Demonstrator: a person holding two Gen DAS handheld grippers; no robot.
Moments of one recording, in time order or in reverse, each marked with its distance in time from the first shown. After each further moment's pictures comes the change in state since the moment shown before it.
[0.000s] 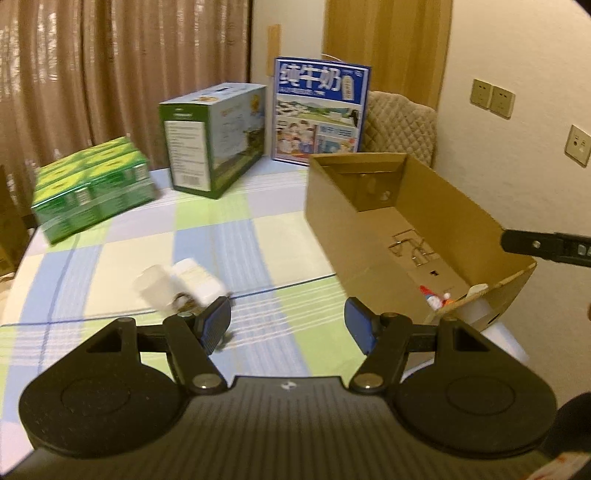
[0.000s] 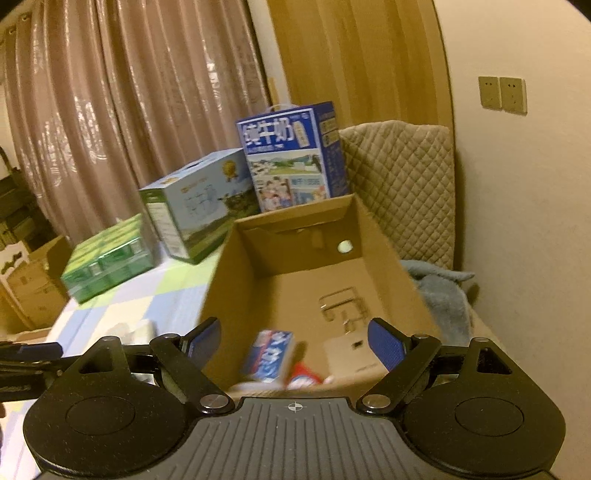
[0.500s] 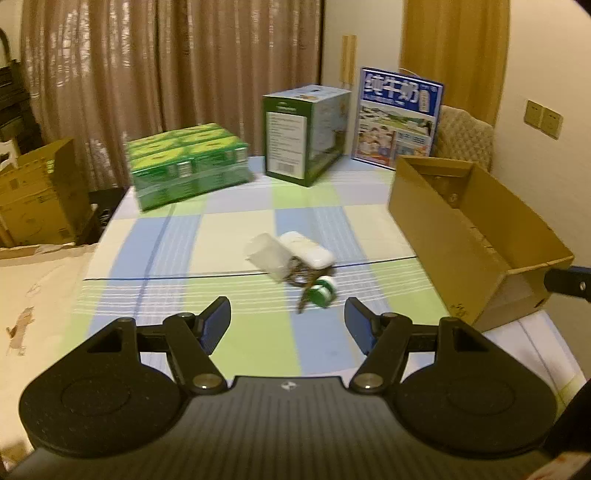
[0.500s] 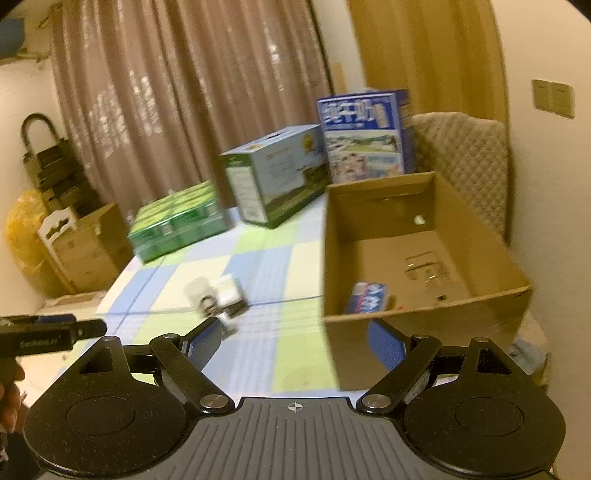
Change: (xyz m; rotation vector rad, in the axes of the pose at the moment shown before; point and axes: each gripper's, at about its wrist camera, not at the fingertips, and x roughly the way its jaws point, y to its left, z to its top) left arm -0.072 0.085 -0.044 -0.092 -0.014 0.159; right arm -0.033 0.098 -0.048 -0.078 0.059 0.131
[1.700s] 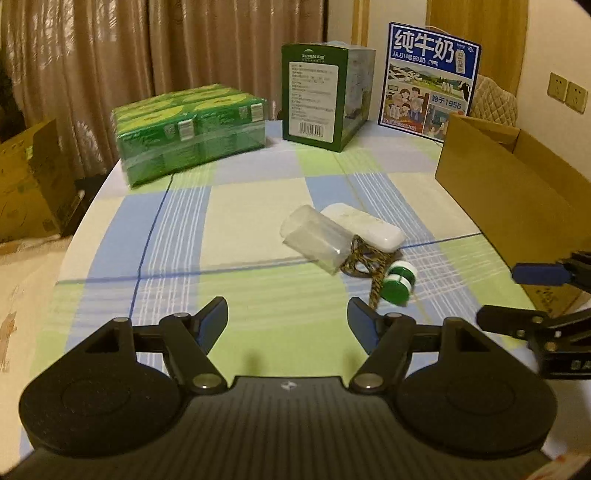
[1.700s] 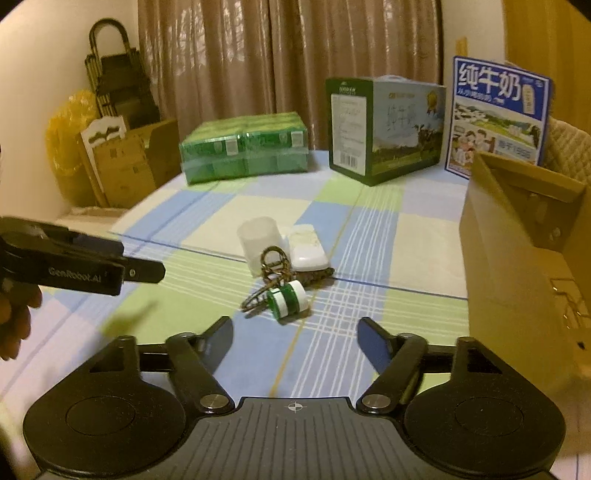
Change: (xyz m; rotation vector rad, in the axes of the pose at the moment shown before) left arm 0.134 0.061 -0.008 0.049 0.054 -0.032; right arm 0.187 0.071 -0.039 -0.289 0.106 0.125
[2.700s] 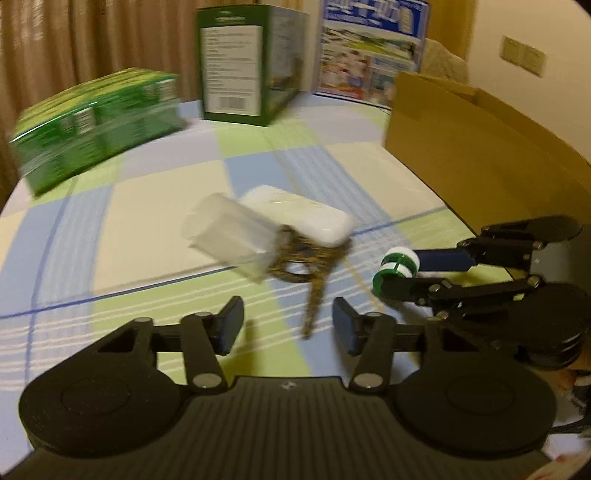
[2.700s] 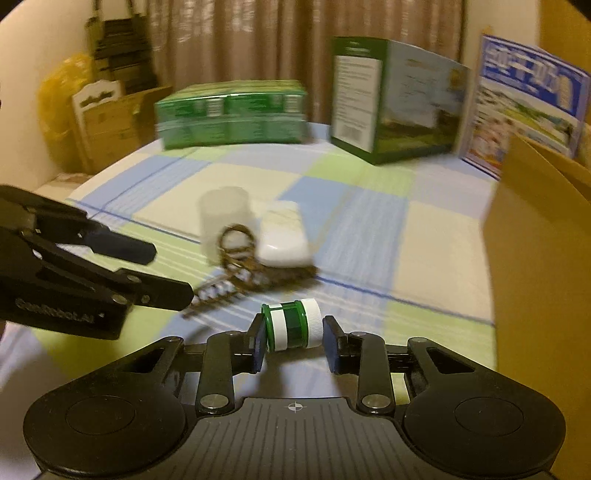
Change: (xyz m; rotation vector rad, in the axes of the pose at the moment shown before) left arm 0.074 -0.040 0.008 0.119 0.068 -0.193; right arm 0.078 -0.028 -0.002 -0.060 0.059 -0.039
